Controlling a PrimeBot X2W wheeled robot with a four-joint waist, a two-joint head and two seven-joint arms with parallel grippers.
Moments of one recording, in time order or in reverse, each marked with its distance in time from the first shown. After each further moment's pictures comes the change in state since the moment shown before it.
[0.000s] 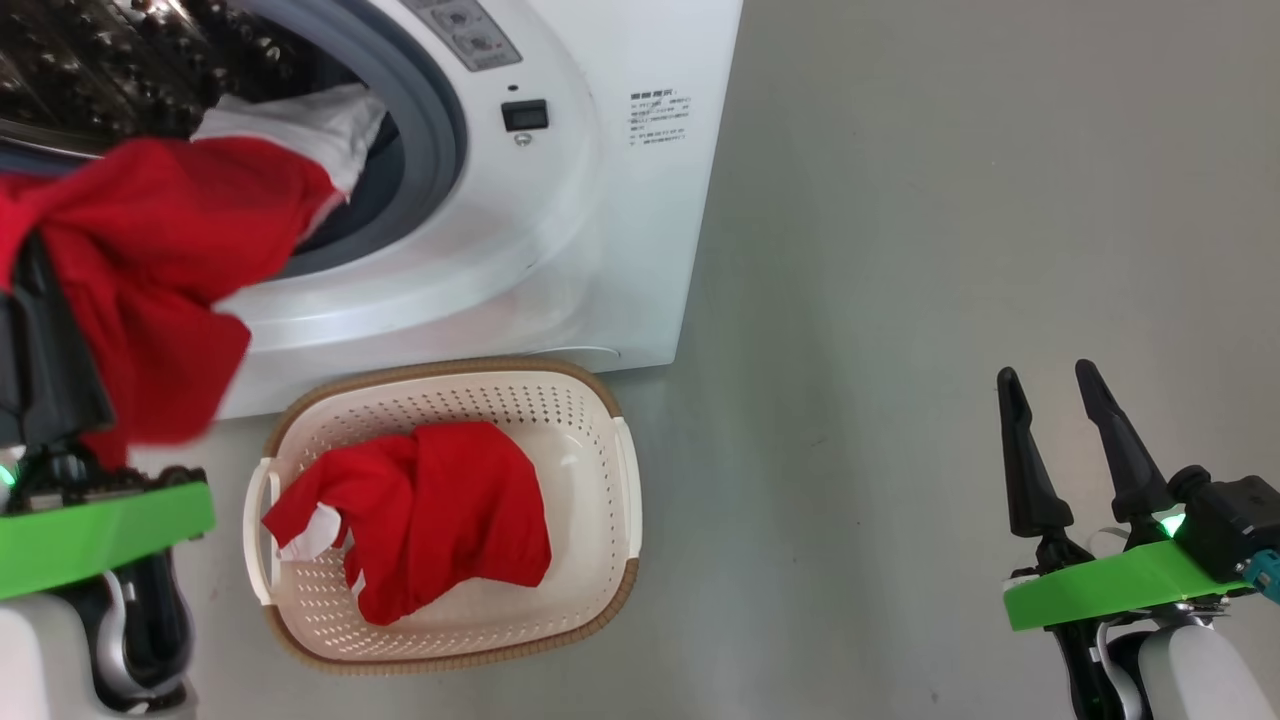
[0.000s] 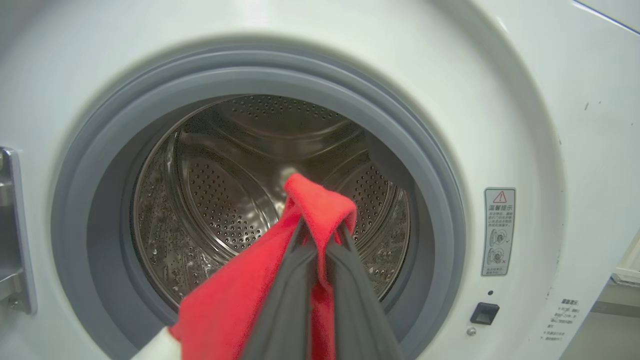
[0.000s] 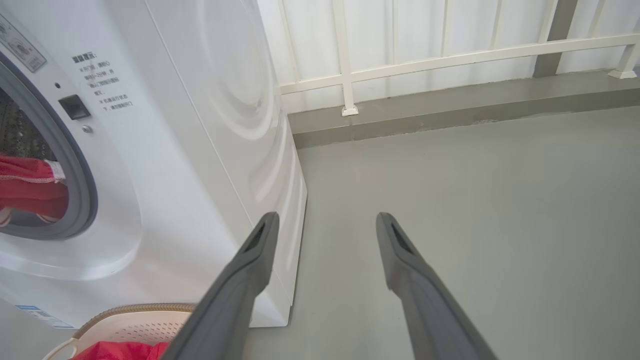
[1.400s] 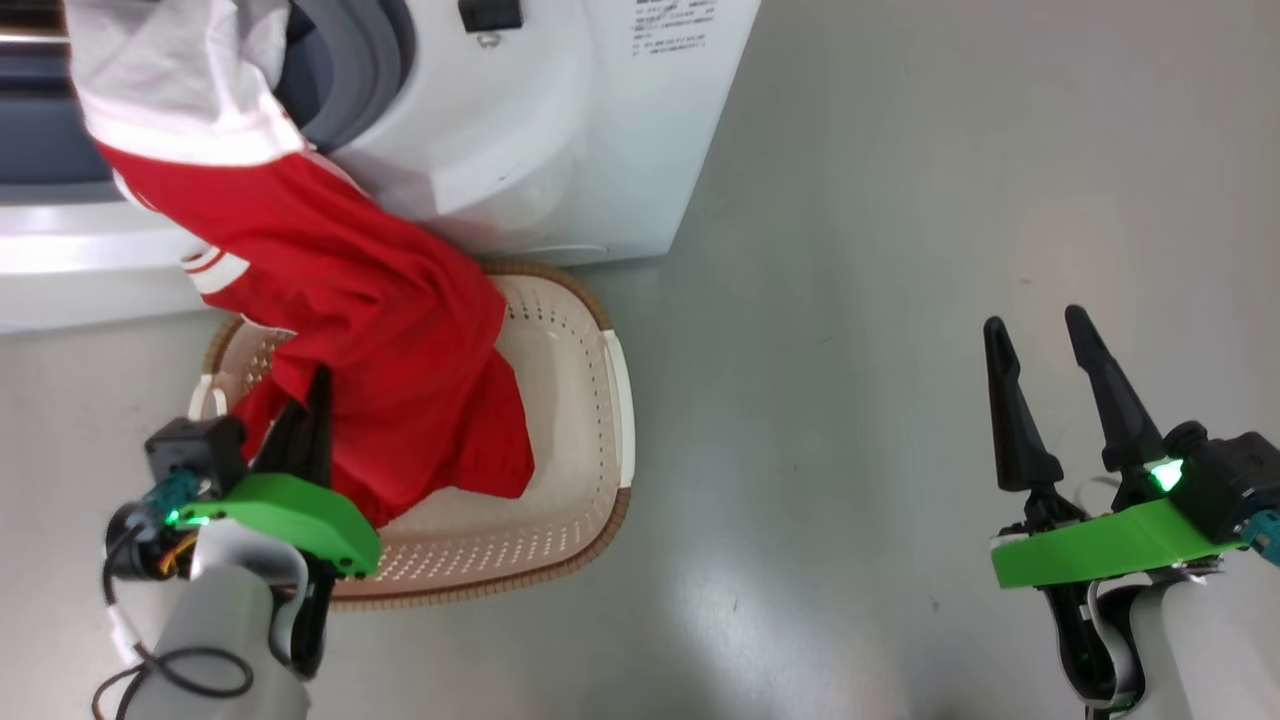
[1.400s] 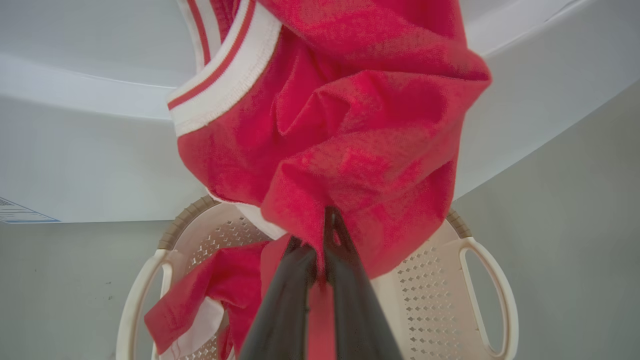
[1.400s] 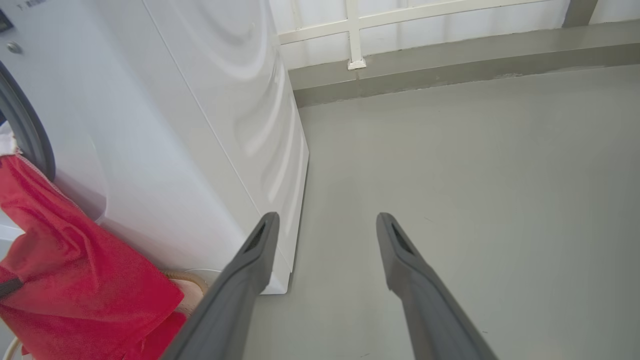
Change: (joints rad) left arm -0.171 0.046 -0.282 0.778 0.083 -0.001 0.000; right arm -0.066 -0.001 0.026 -0.024 -0.010 0.000 0.000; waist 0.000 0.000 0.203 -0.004
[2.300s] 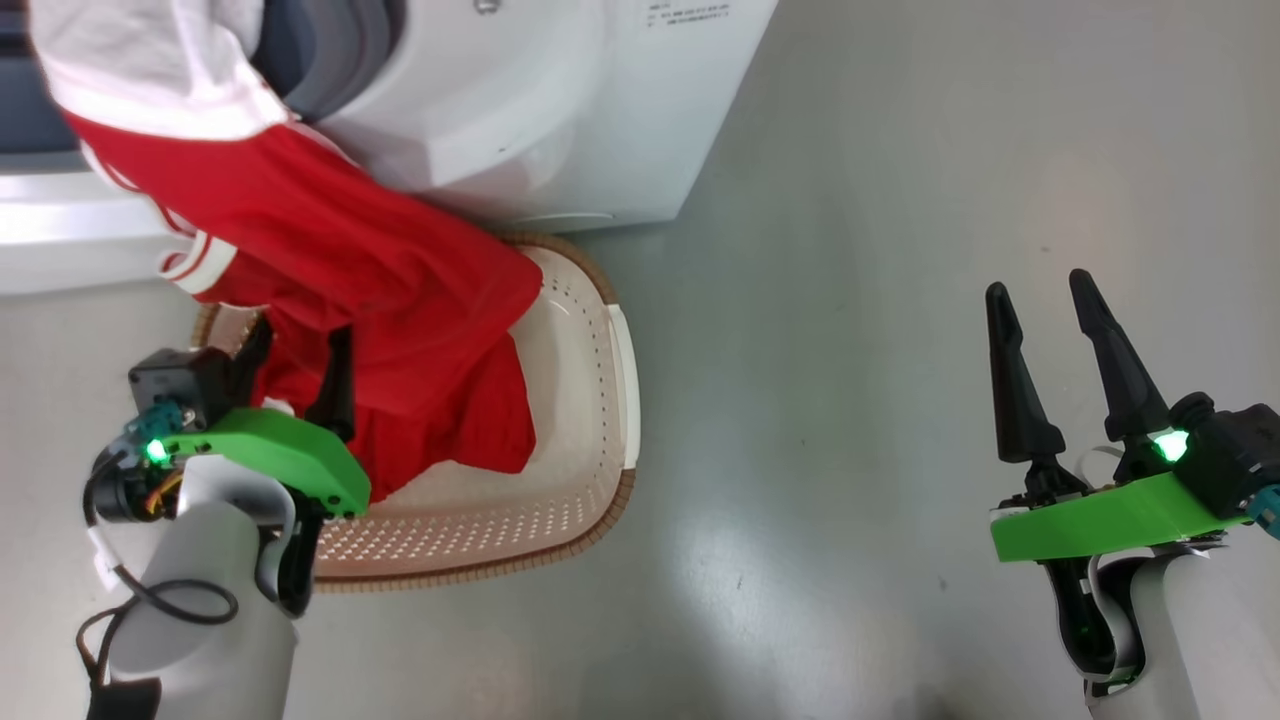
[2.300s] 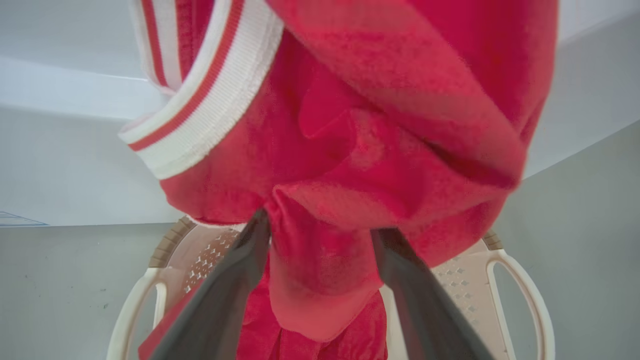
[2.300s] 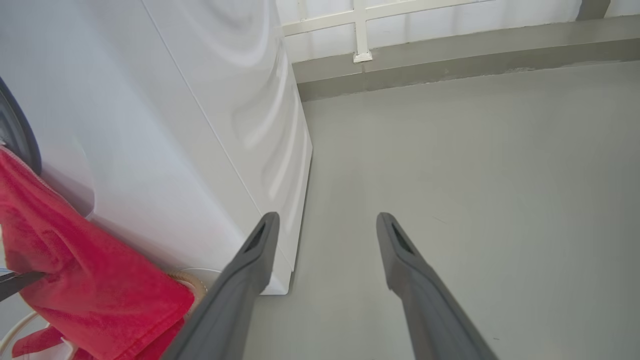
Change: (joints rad) left arm -0.149 0.019 -0.049 0.132 -0.042 0.000 0.000; right arm -0.046 -0.001 0.001 -0.005 -0.008 0.000 0.000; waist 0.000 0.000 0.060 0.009
